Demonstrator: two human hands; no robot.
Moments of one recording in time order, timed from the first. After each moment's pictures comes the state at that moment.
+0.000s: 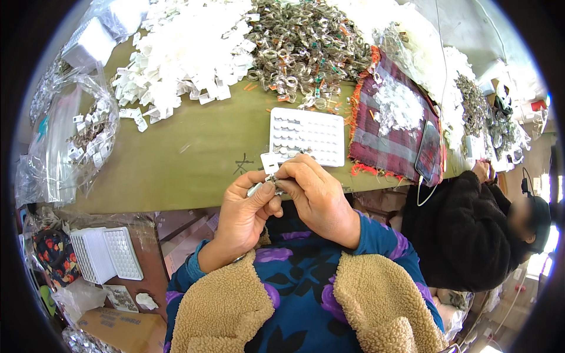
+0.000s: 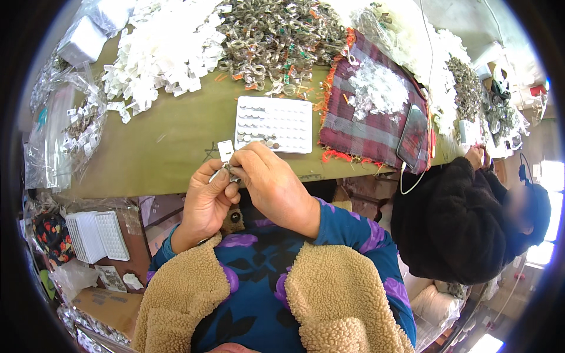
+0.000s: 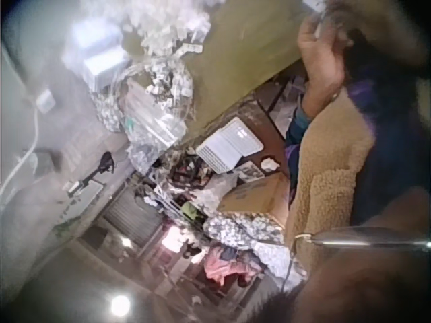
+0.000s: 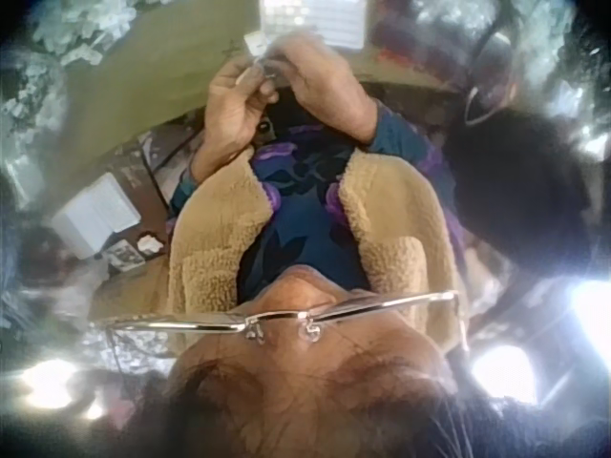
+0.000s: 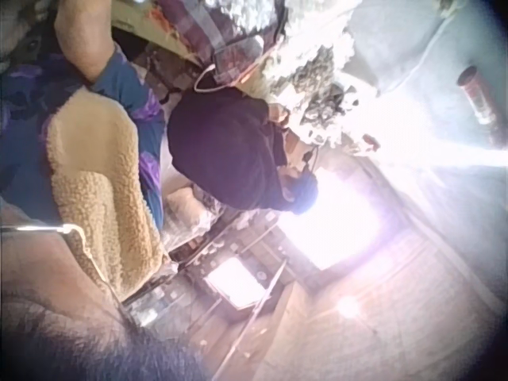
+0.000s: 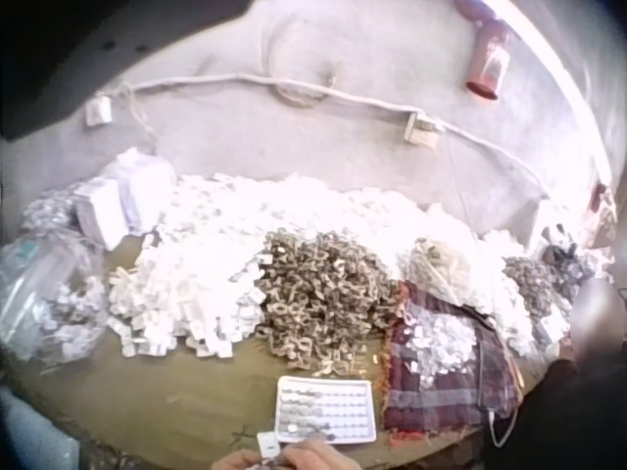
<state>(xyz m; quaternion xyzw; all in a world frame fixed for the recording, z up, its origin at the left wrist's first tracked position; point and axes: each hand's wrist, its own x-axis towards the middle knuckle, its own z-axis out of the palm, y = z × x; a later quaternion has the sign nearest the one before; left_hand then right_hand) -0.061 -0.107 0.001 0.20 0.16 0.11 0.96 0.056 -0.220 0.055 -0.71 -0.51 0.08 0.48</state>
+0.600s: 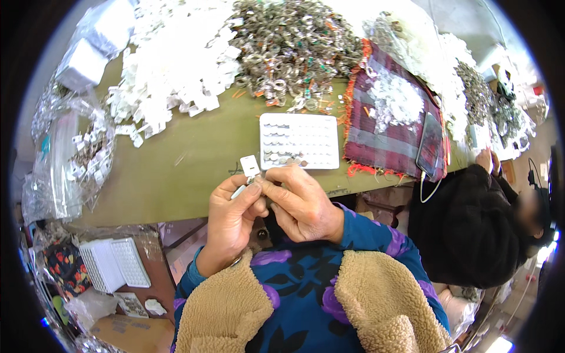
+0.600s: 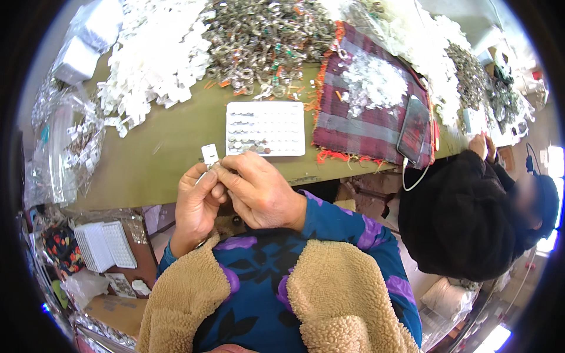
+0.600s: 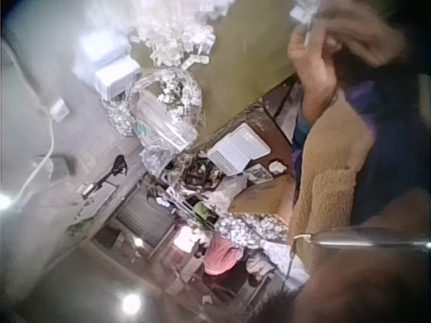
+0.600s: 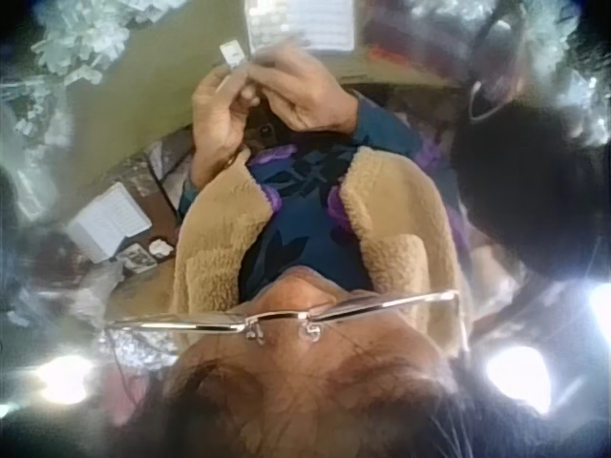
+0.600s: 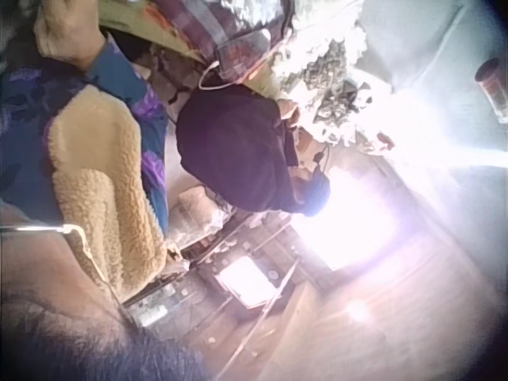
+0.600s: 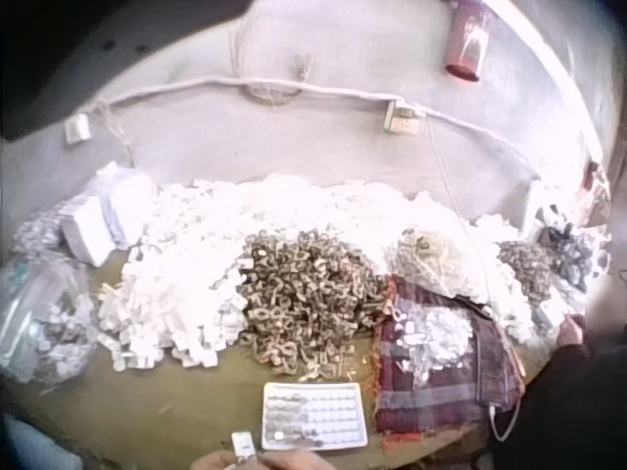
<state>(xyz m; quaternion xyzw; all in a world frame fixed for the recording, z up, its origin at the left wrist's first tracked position) -0.052 -0.098 0.009 0.29 0.23 0.13 0.92 0.067 -0.224 0.022 -0.62 -0.60 0.00 0.51</state>
